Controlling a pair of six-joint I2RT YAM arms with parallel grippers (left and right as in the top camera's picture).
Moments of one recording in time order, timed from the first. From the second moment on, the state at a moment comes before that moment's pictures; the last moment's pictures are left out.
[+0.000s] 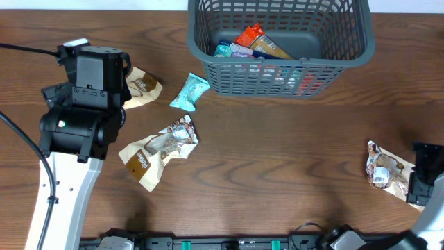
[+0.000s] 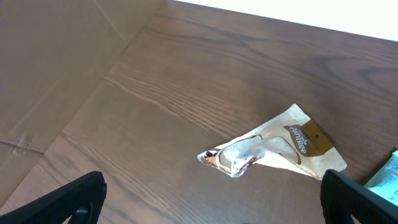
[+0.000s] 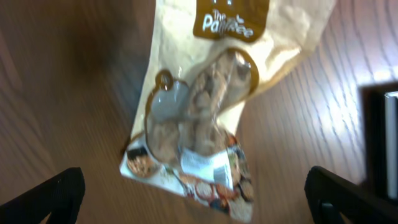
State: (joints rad) left arm -0.18 1.26 1.43 -1.02 -0.64 -0.33; right arm -0.85 1.30 1.00 -0.99 0.05 0.98
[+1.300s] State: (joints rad) left arm -0.18 1.26 1.43 -1.06 -0.64 -0.33; right arm -0.92 1.64 0.88 -0.69 0.04 0.93
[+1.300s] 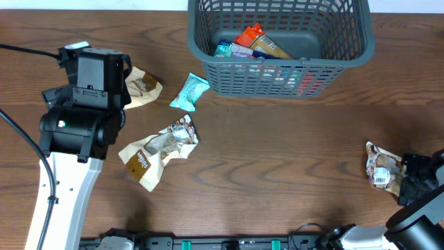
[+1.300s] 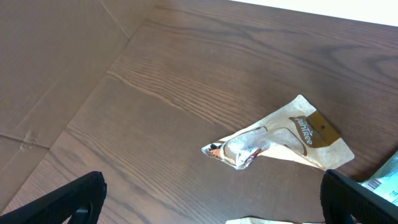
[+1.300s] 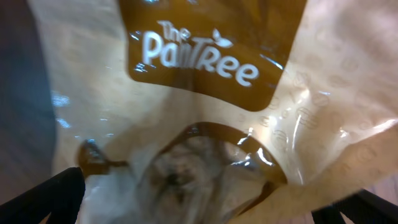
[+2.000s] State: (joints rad) left arm -0.18 1.26 1.43 -1.06 -0.64 -0.33; right arm -0.92 1.65 0.85 -0.65 -0.04 0.90
